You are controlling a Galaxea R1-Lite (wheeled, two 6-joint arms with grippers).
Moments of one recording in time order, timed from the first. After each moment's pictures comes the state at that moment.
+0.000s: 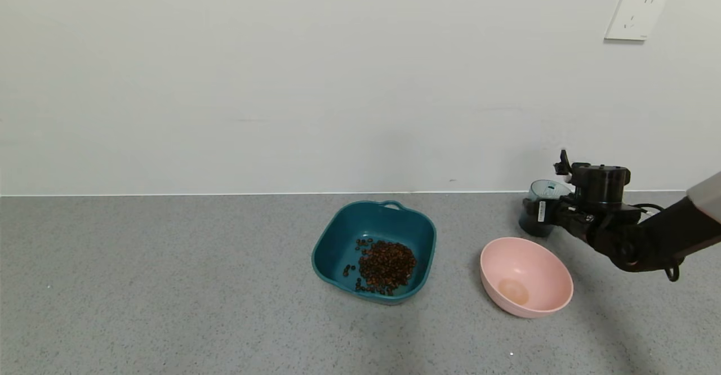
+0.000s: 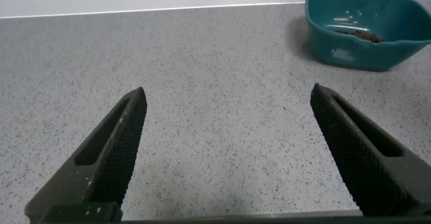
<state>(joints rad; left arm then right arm) 0.00 0.00 0.00 0.00 0.00 0.00 0.05 2.20 -1.09 -0.76 -0.22 0.05</state>
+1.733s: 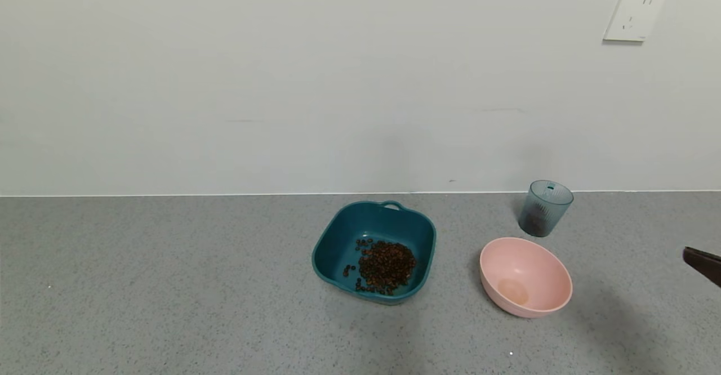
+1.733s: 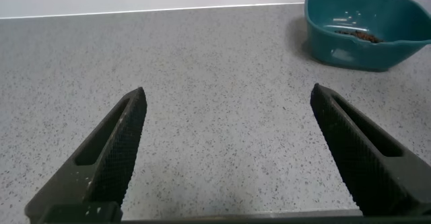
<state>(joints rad) 0.00 0.00 0.00 0.00 0.00 0.00 0.16 0.95 -0.68 0.07 -0.14 0.01</state>
